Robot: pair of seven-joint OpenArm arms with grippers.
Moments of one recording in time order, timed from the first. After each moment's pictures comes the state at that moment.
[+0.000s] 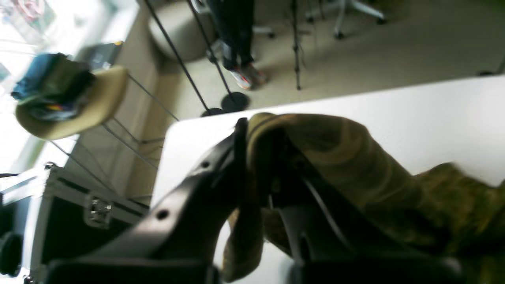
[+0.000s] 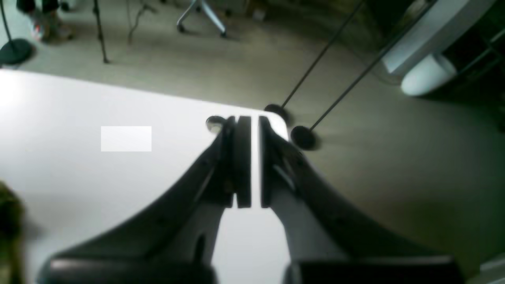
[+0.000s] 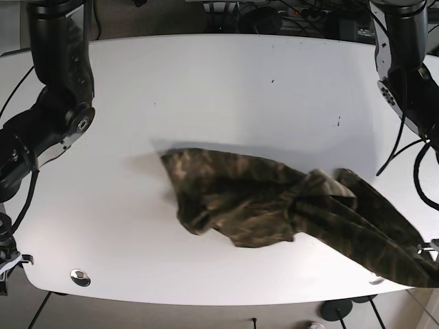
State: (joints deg) left arm -38.4 -29.5 -24.9 100.2 -26.7 -24.1 69.8; right arm 48.7 16.8 31.8 102.1 7.9 40.1 -75.9
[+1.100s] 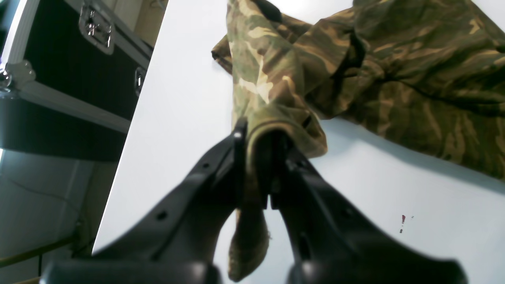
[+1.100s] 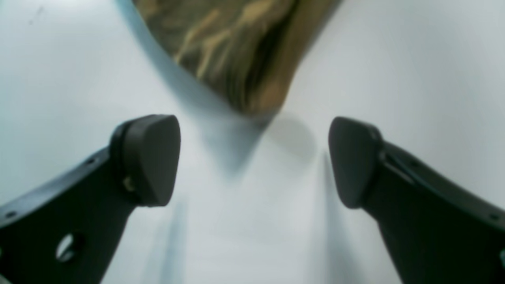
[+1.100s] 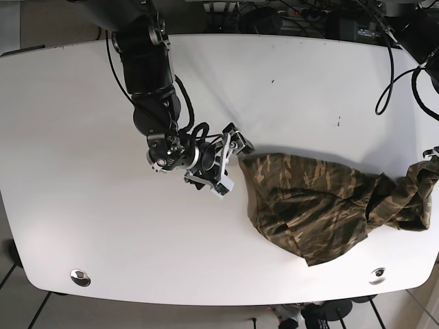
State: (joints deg) left arm -5.7 -29.9 -44.2 100.1 -27.0 -24.1 69.7; right arm 20.4 -5.7 -7.5 61.4 7.5 39.5 -39.0
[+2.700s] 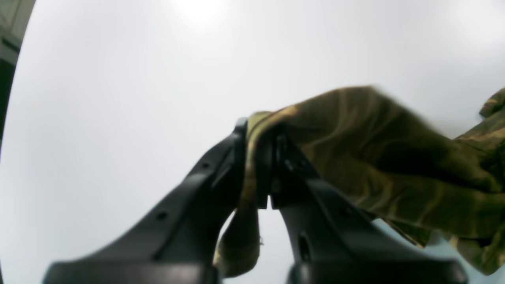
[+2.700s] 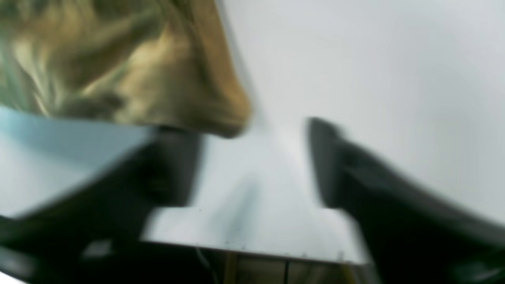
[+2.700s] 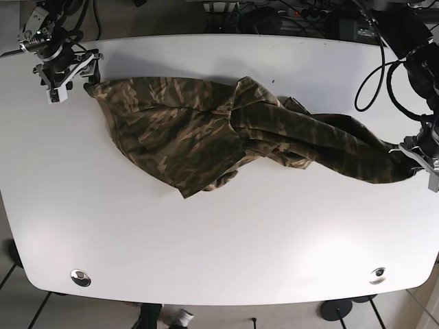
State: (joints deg) left arm -3.2 -24.0 -37.3 100.8 -35.6 -24.3 70.1; right arm -22.9 8.1 41.3 106.8 23.3 39.9 -52.5
